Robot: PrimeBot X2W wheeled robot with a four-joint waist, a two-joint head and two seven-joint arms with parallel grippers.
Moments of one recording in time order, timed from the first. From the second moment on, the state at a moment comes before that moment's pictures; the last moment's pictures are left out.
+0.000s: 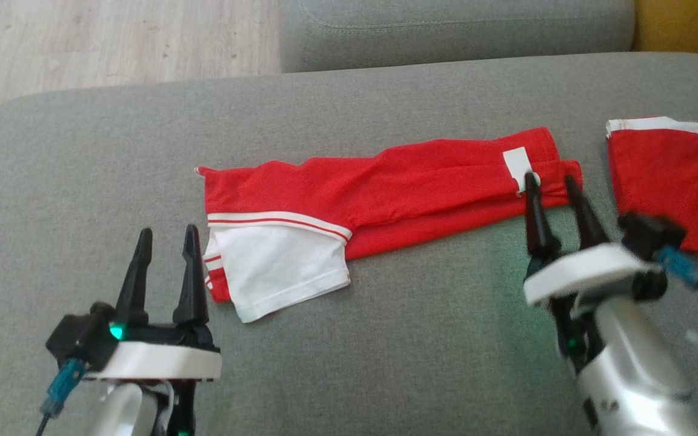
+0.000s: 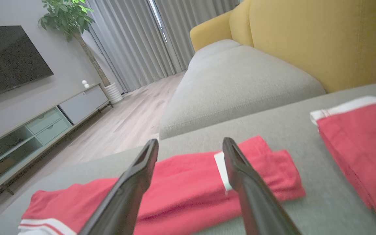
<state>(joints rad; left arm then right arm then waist) -0.12 0.19 -0.26 0.17 -0.52 -0.03 -0.26 -0.40 -0.11 0.21 0.61 0.50 0.13 -0.25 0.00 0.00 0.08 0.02</state>
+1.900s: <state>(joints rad) -0.21 0.08 -0.21 0.19 -0.40 -0.13 -0.26 -0.63 -0.07 -0.43 0.96 0.03 0.13 -0.25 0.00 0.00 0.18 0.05</state>
